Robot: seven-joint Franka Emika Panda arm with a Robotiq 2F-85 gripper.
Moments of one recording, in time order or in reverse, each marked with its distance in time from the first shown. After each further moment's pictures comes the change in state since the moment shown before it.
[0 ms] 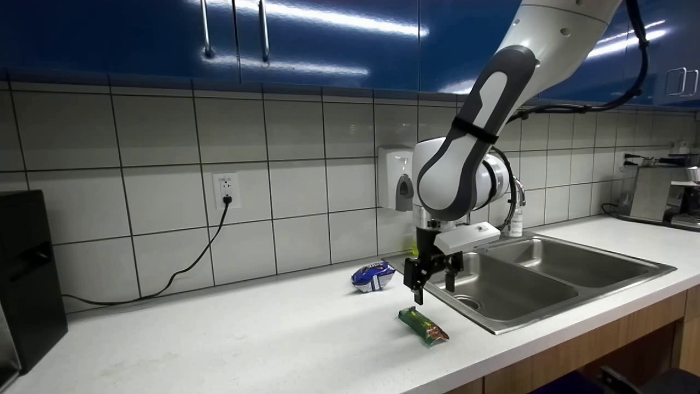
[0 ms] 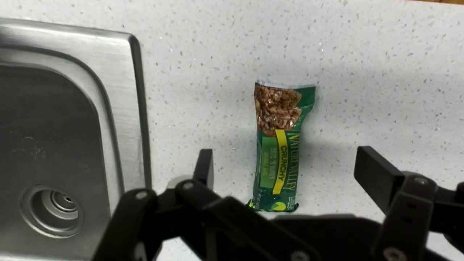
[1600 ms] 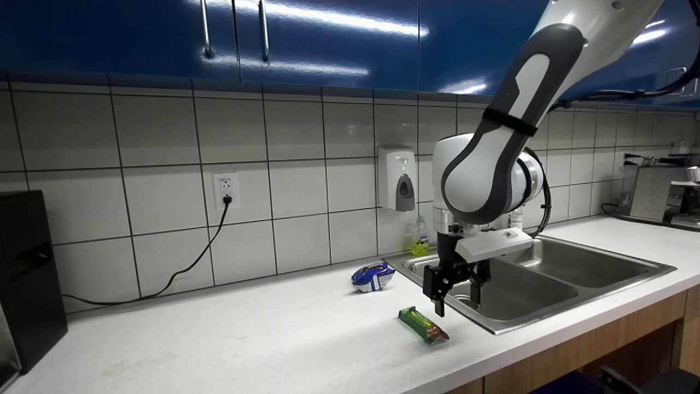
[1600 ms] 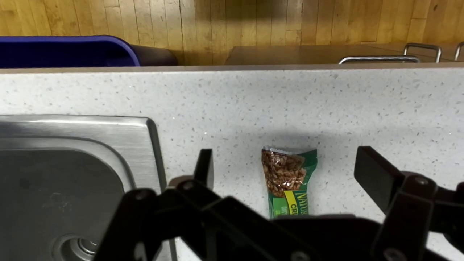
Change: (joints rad) arm 0.000 -0.144 0.008 -0.171 0.027 0.000 0.079
